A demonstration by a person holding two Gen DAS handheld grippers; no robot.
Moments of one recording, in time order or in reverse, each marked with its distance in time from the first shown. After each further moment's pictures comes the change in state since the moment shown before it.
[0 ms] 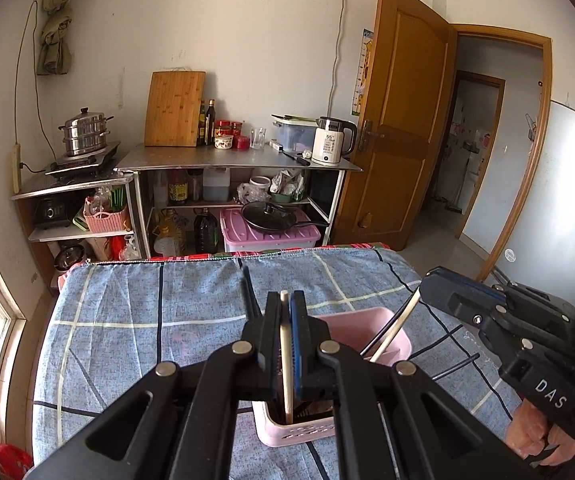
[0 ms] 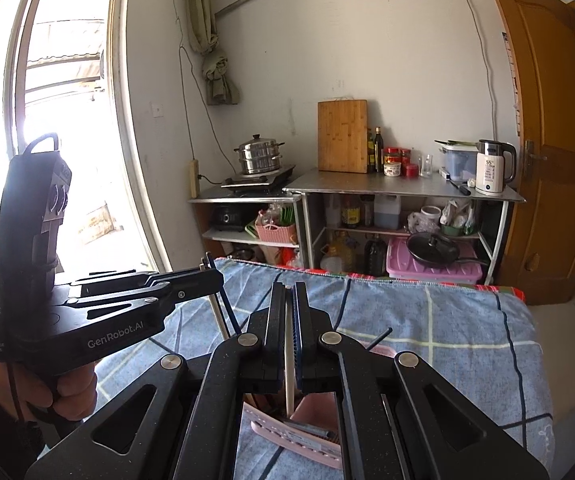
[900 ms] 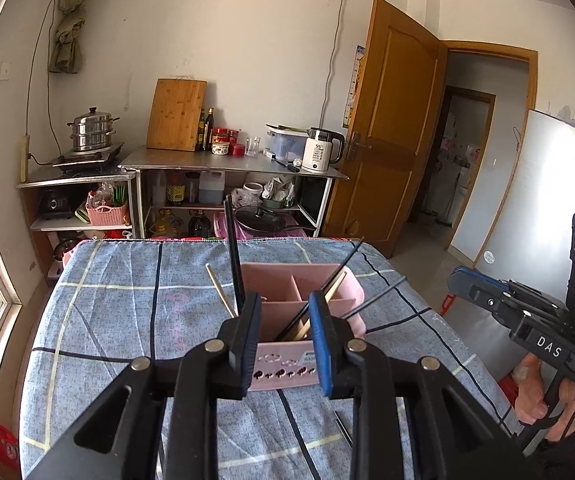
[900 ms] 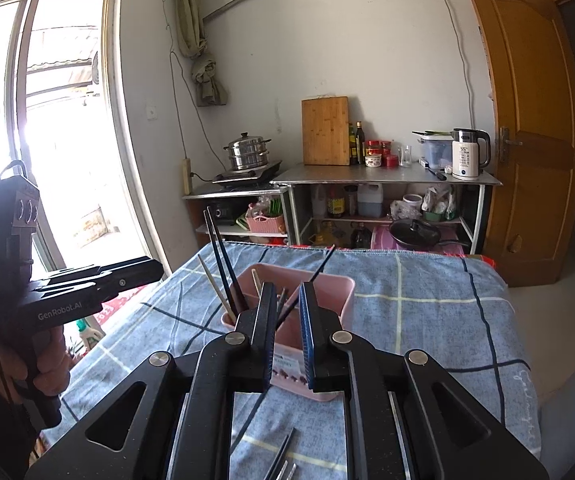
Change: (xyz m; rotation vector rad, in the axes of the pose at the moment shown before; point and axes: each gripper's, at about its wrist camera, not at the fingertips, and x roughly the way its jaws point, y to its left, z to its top) left arm -0.078 -0.020 -0.055 -0.032 -0.058 -0.029; right arm -0.089 -0.012 -0.047 0.031 -0.003 -0.034
